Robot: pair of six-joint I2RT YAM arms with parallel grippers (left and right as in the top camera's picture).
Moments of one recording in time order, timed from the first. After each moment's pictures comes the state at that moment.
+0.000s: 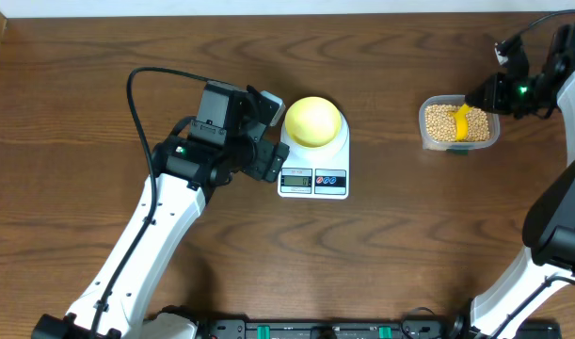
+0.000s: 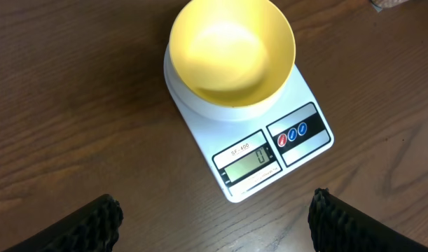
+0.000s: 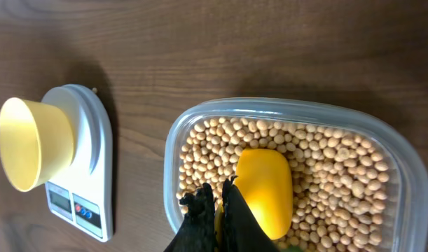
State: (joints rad) left arm -0.34 1.39 1.18 -0.76 0.21 0.13; right arm -0.31 2.03 1.72 -1.02 -0.61 -0.22
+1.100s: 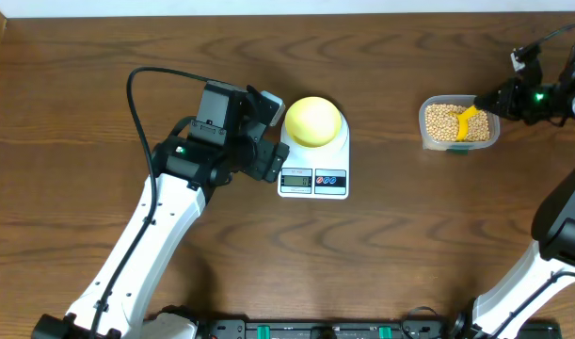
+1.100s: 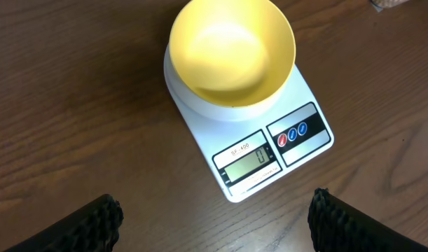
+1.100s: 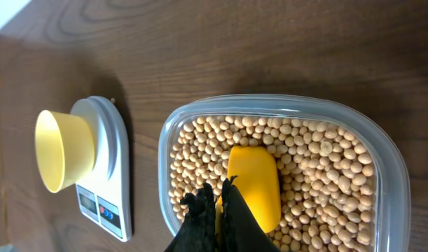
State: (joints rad) left arm -0.34 1.39 1.18 -0.76 0.21 0.13; right arm -0.40 2.07 1.71 -1.01 -0.74 -0.22
